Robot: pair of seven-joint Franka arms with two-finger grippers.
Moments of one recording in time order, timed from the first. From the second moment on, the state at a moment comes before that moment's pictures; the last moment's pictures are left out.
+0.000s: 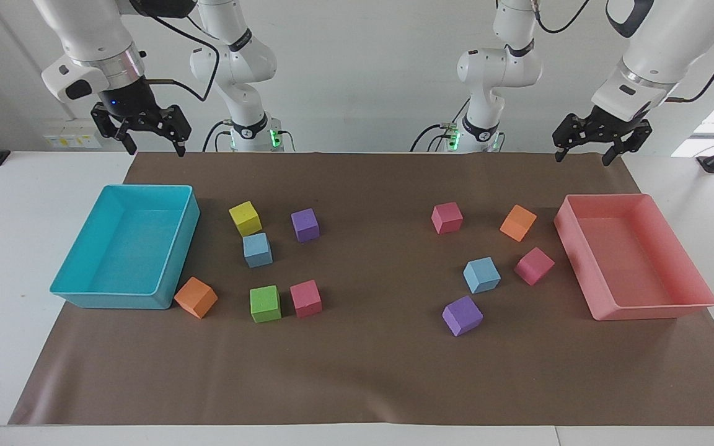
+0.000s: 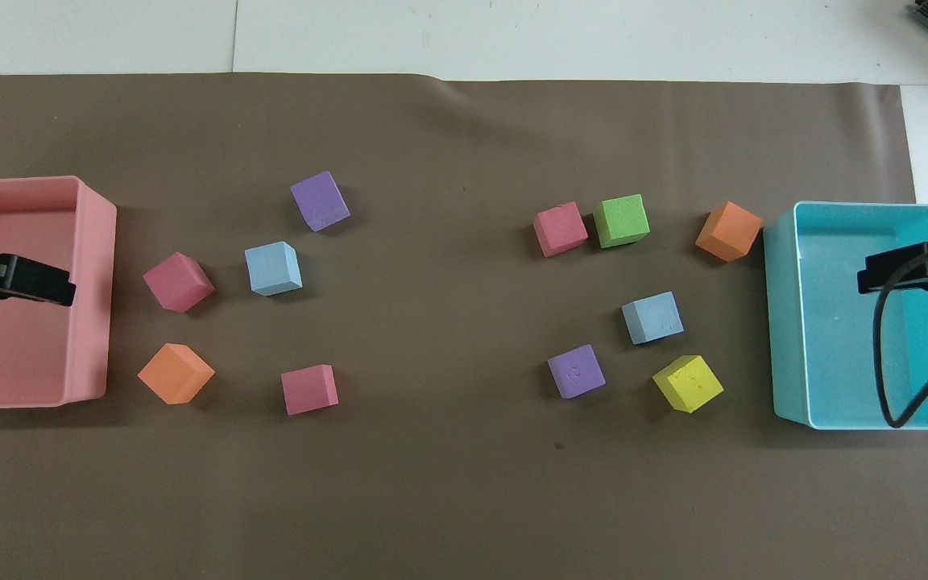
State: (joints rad) left arm -0.11 -0.05 0.04 -1.59 -0.01 1.51 0.09; right arm 0.07 -0.05 -0.09 -1.57 -0.02 1.52 0.03
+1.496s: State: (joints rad) left arm -0.11 -0.05 0.05 -1.59 -0.01 1.54 0.17; right arm 0.09 -0.07 -0.07 -1.74 -0.02 1.63 -0.07
